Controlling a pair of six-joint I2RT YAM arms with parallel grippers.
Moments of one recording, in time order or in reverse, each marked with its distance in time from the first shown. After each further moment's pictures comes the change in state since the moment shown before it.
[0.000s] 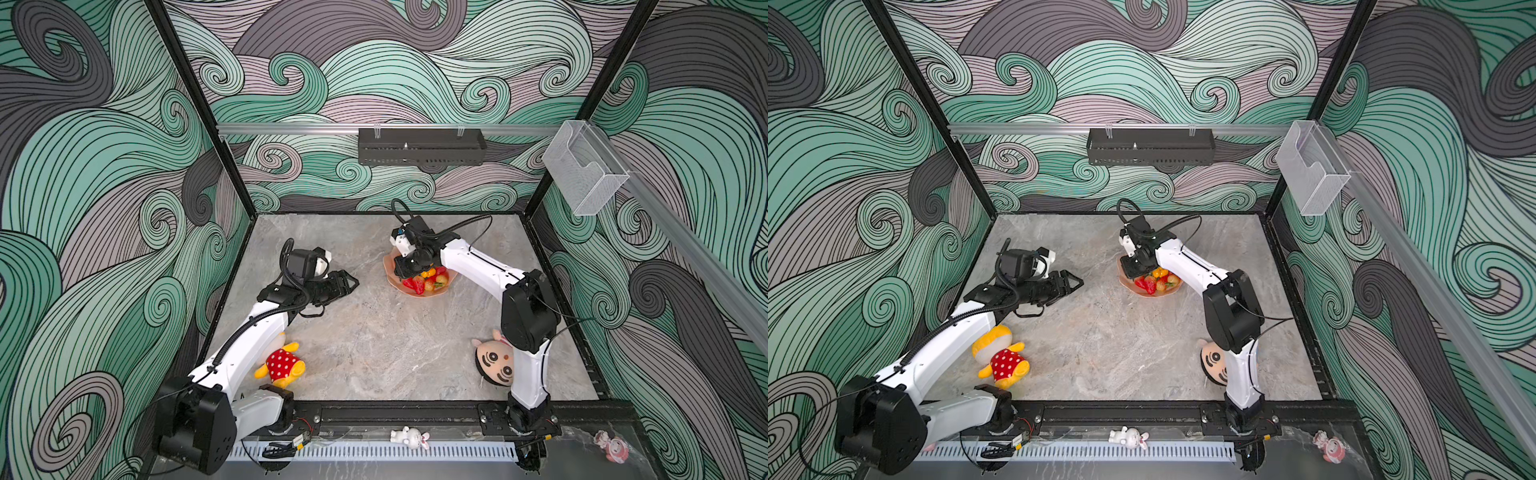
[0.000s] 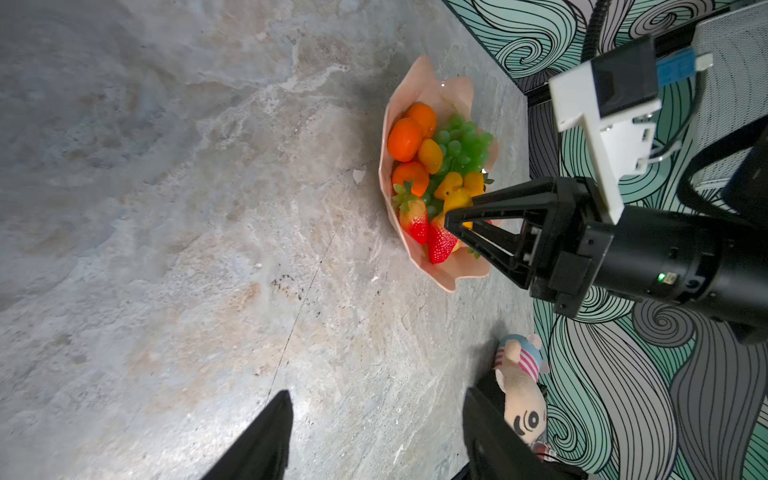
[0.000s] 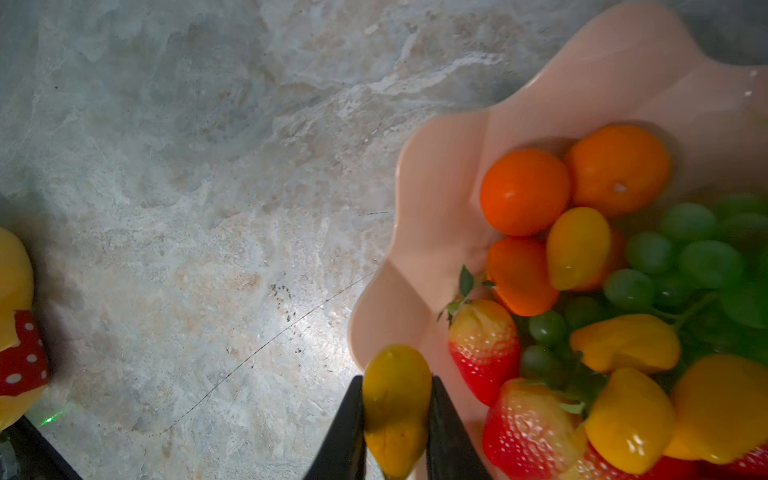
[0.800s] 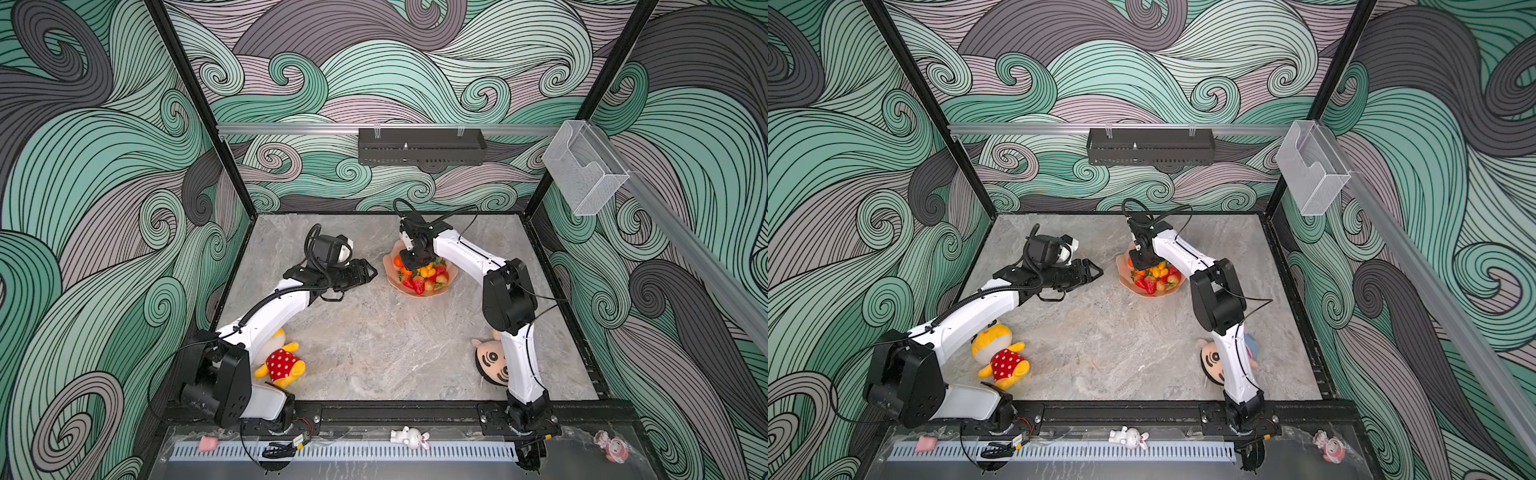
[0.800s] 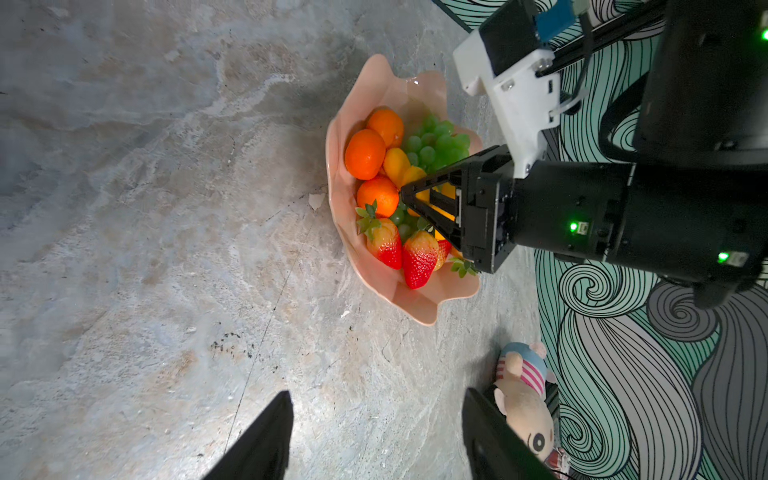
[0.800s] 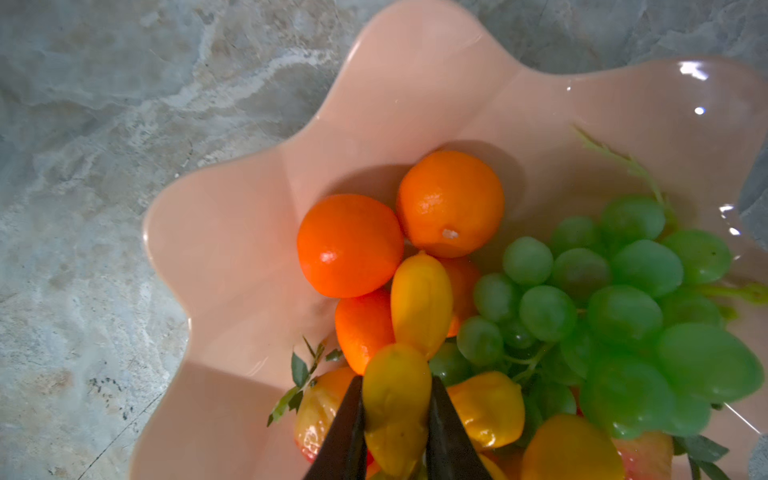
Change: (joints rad) left arm -0.105 0.200 0.145 0.062 -0.051 0.001; right arm -0.053 0.206 0.214 -0.137 0.212 -0.009
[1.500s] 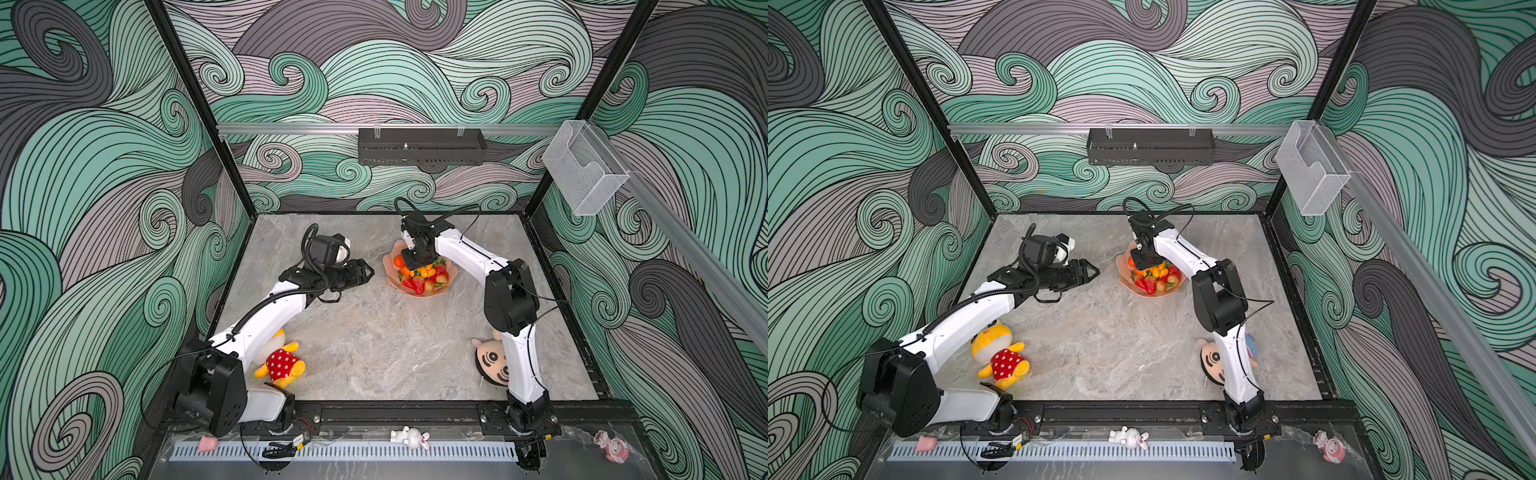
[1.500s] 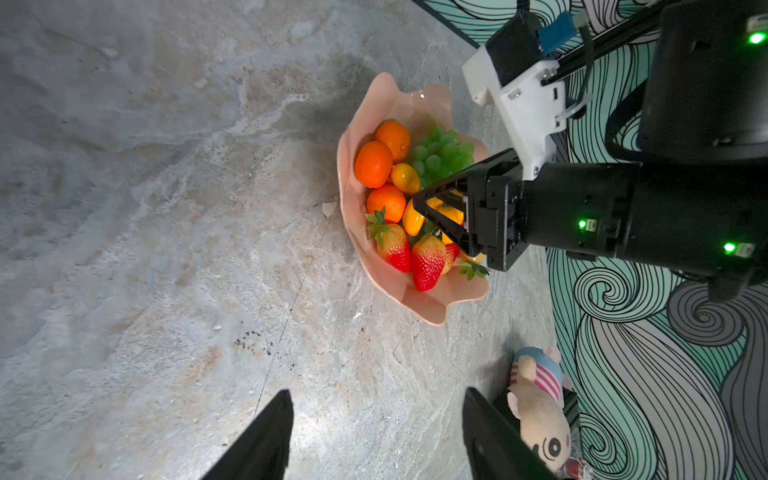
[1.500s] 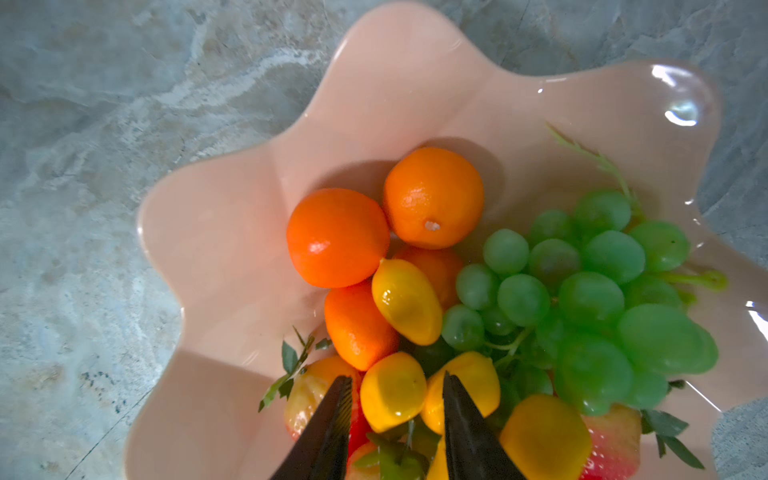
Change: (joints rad) left arm 0.000 -0.074 0.000 -0.053 -0.072 0.042; right arm -0.003 -0.039 -0.004 -0.008 0.000 0.003
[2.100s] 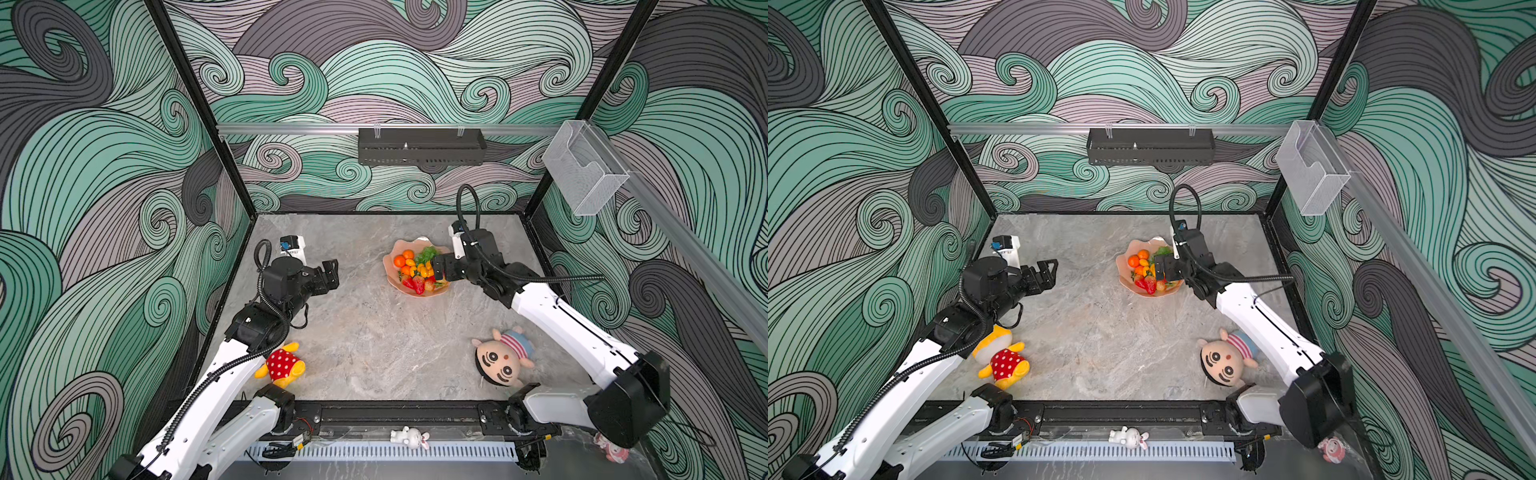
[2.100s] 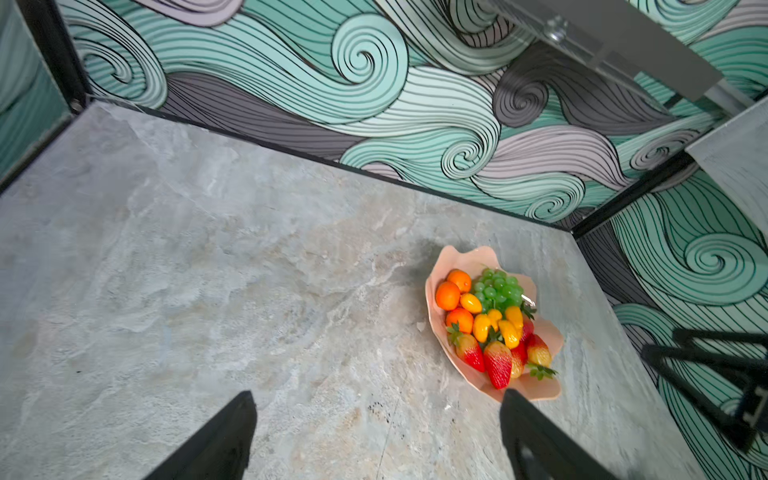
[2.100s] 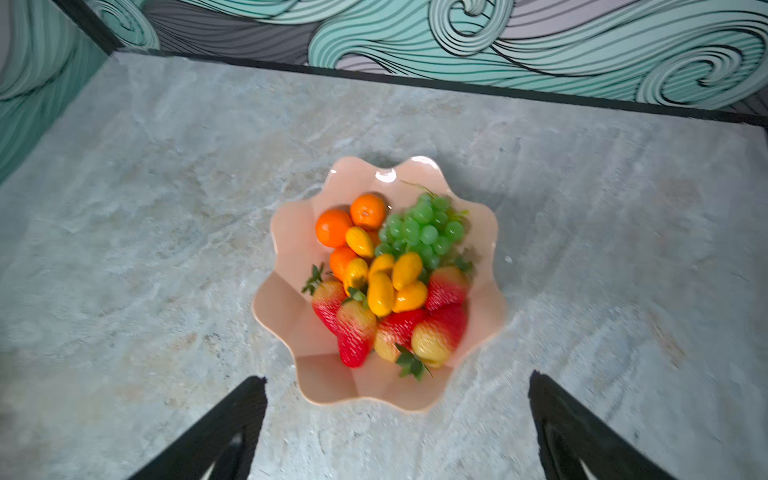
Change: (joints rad) left arm 0.010 -0.493 -0.117 -0.060 -0.513 0.152; right arm -0.026 -0.886 -0.807 0.442 0.153 0.095
